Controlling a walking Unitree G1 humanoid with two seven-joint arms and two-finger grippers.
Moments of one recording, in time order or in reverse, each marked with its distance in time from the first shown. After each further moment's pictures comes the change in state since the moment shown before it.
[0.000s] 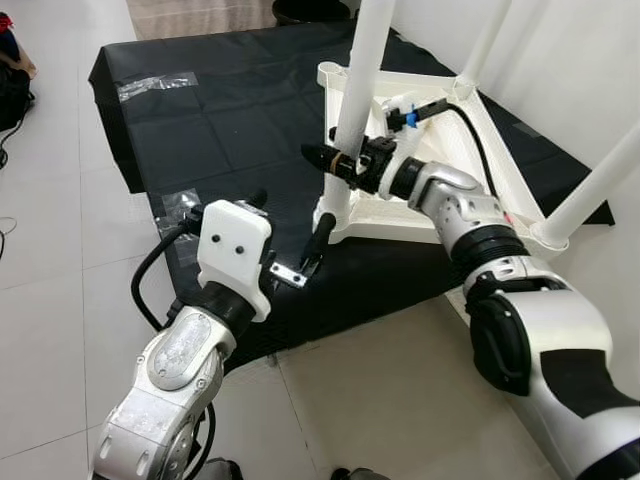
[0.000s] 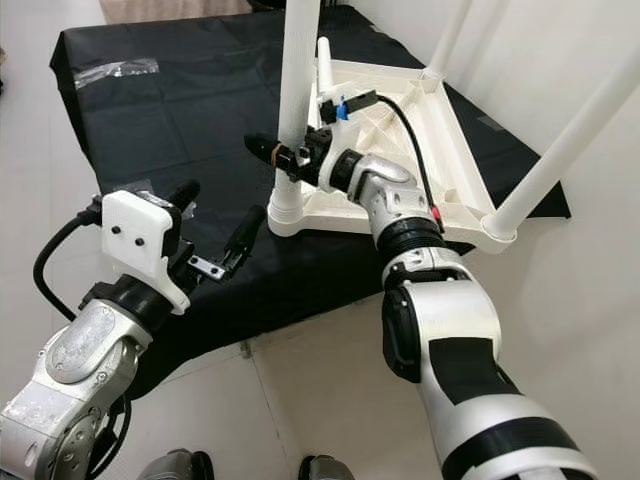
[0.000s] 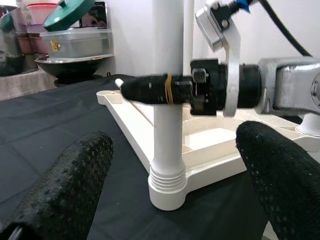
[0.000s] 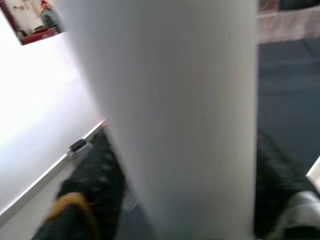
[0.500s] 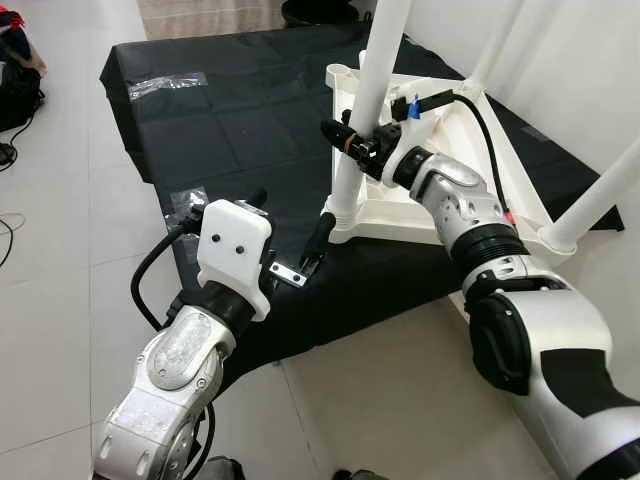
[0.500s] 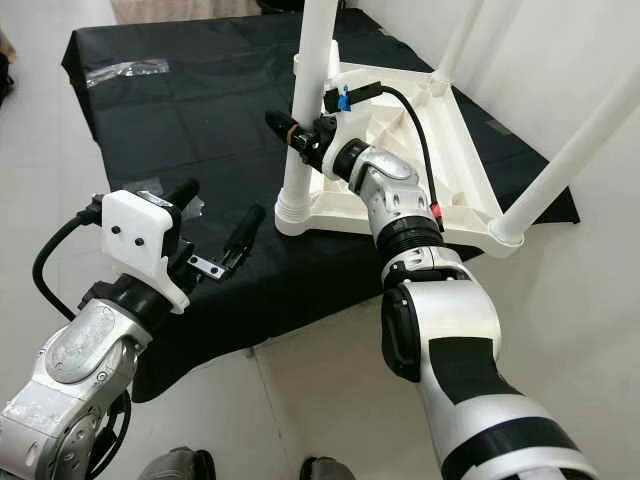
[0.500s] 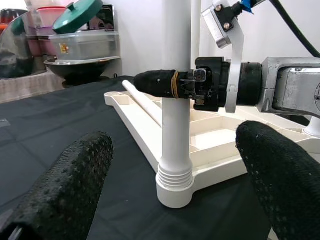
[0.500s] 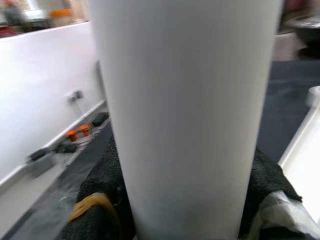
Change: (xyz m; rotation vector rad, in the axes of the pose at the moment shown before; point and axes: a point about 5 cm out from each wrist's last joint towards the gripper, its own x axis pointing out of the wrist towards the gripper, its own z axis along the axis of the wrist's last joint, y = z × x) left arm 0.000 0.001 0.001 0.004 -0.006 0.002; right arm -0.004 -0.009 0.002 -0.101 -0.049 -0.185
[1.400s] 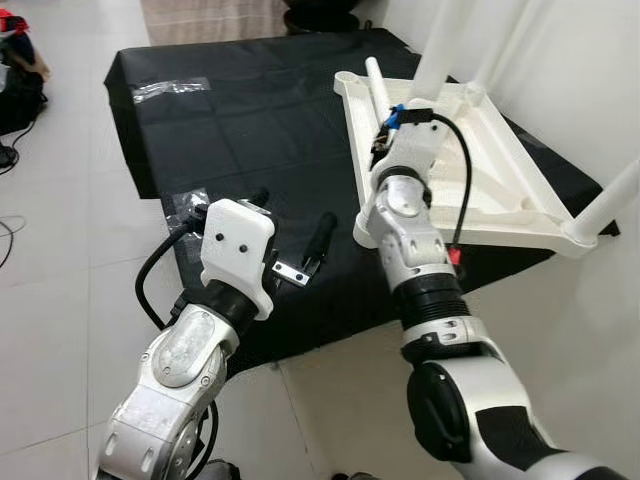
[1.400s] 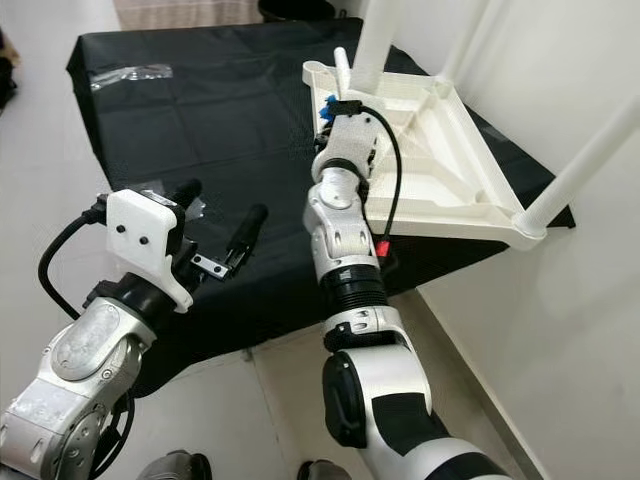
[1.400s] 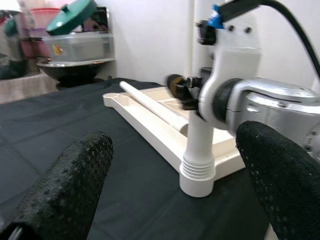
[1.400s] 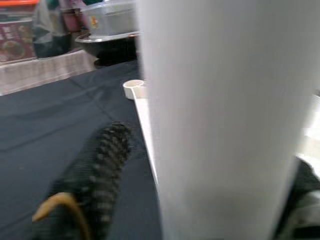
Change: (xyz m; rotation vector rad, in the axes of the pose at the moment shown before) left arm 0.002 -0.005 -0.003 -0.014 0.006 -0.022; right arm -0.001 0.034 -0.012 0.015 -0.057 -0.850
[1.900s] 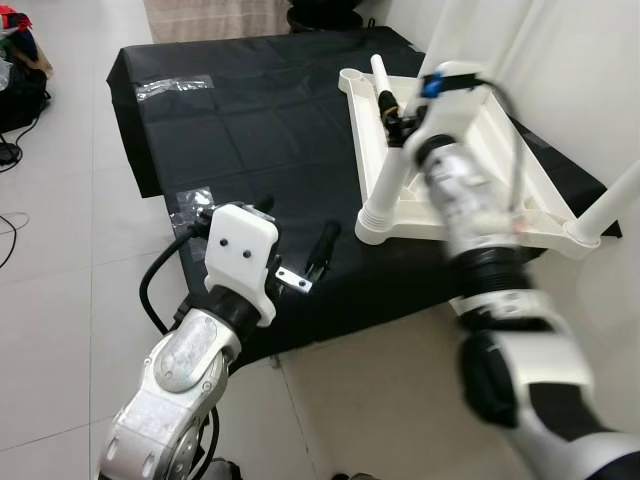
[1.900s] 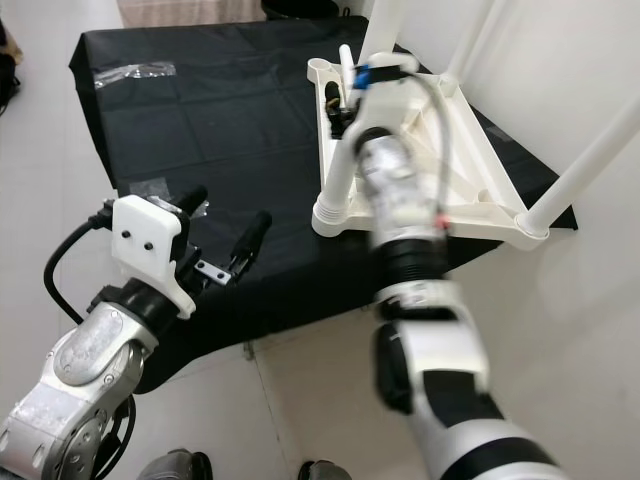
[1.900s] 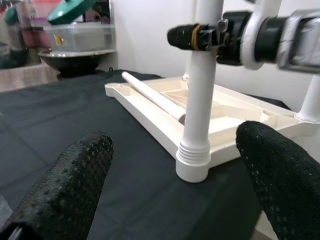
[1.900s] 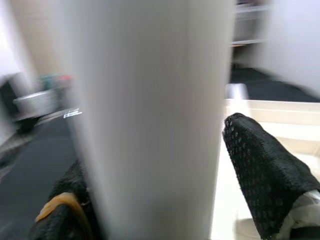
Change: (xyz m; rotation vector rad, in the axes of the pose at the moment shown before) left arm -0.006 -0.003 -0.009 -0.020 0.038 -0.018; right arm 0.029 -0.058 0.043 -0.013 0.022 0.523
